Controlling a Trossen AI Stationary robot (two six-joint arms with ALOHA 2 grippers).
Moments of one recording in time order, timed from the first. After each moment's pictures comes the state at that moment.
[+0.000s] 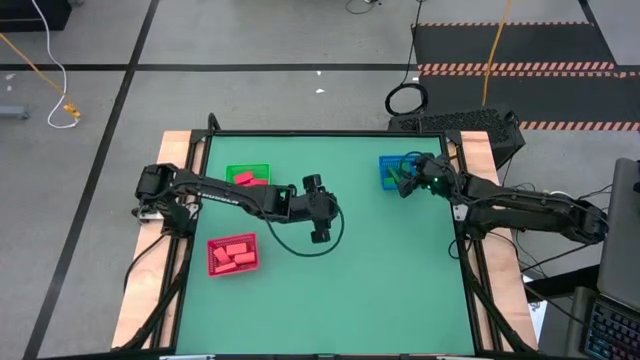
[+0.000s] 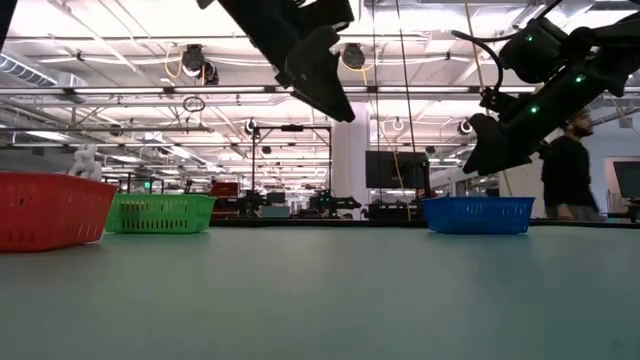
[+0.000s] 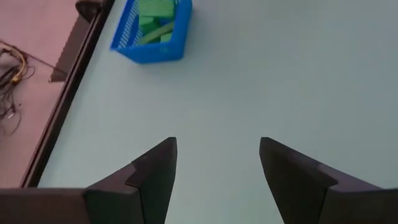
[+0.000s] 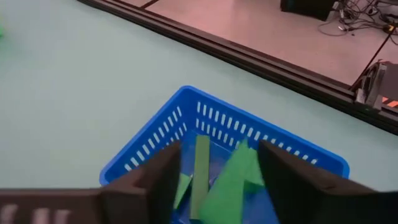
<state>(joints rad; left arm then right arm) -0.07 1.76 1.32 -0.34 -0.36 0.06 -0.47 0.78 0.29 -0.12 0.39 0.31</state>
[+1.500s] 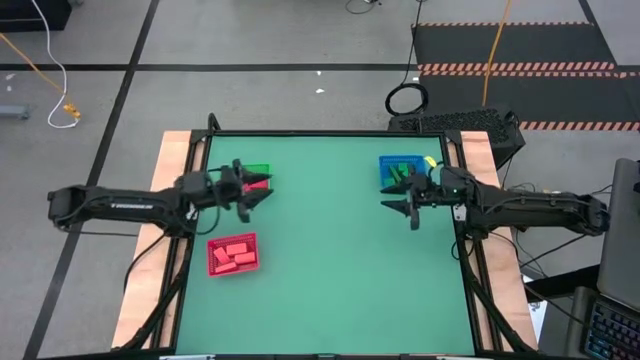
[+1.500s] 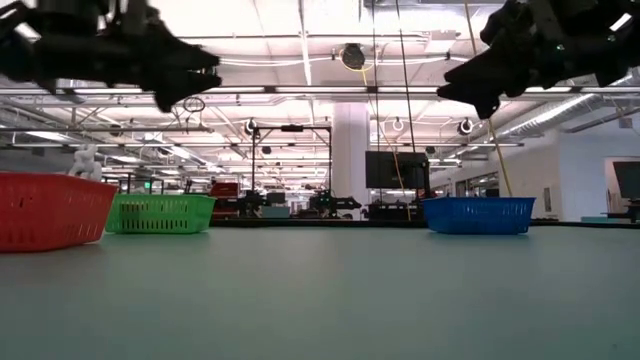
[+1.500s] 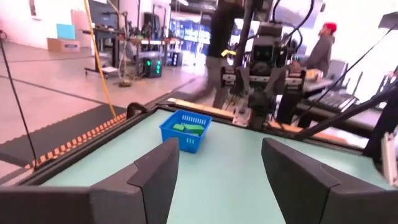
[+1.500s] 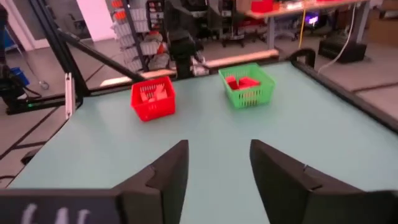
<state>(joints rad) 0.19 0.77 0.22 0.60 -0.02 -0.15 -0.25 0.68 0.29 0.21 -0.21 0.14</state>
